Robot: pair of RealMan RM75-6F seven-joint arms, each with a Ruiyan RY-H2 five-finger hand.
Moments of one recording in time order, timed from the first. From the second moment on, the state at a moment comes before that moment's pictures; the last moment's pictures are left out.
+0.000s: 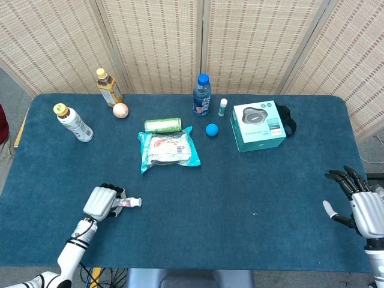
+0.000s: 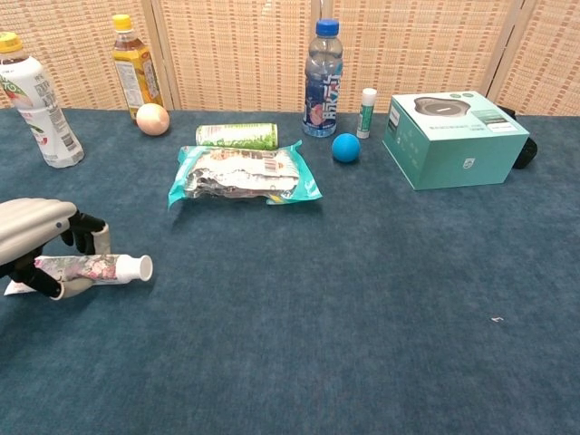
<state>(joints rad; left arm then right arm) -0.44 -1.58 -0.04 -1.32 1.39 1.14 0.20 0.07 -1.06 0.06 -1.61 -1.57 1.53 0.25</state>
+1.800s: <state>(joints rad) -1.01 -1.06 -0.04 -1.62 1.76 0.77 -1.04 0.74 -1.25 0.23 -1.83 -1.82 1.07 -0.17</state>
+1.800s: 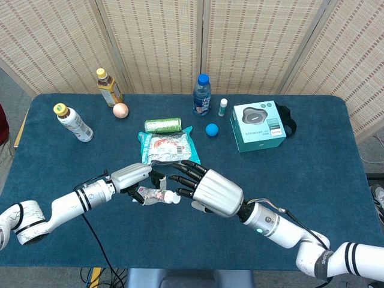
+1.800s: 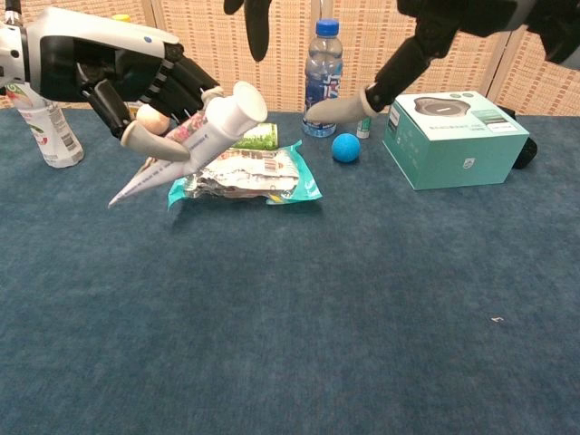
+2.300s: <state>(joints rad) -1.11 -1.05 0.02 -1.60 1.80 0.80 -1.16 0.79 -1.30 0.21 -1.81 -1.79 1.06 -0.21</state>
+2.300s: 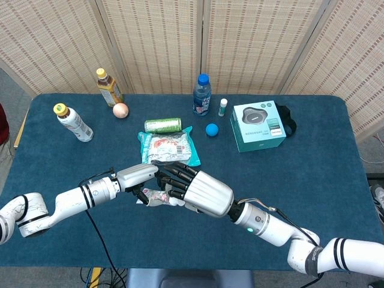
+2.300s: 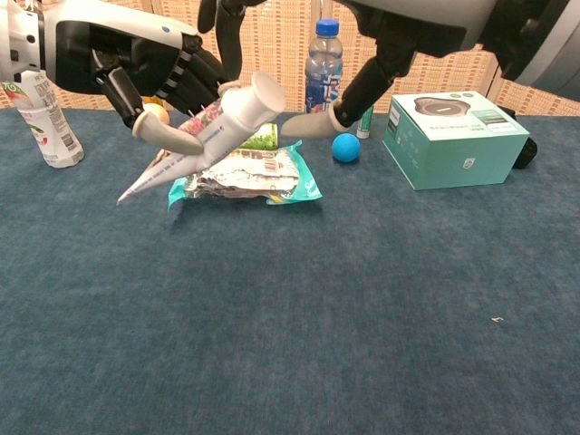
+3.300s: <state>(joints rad) -1.16 -1.07 0.09 -1.56 1.79 0.83 -1.26 0.83 -1.36 0.20 -1.76 -1.75 1.10 -0.22</state>
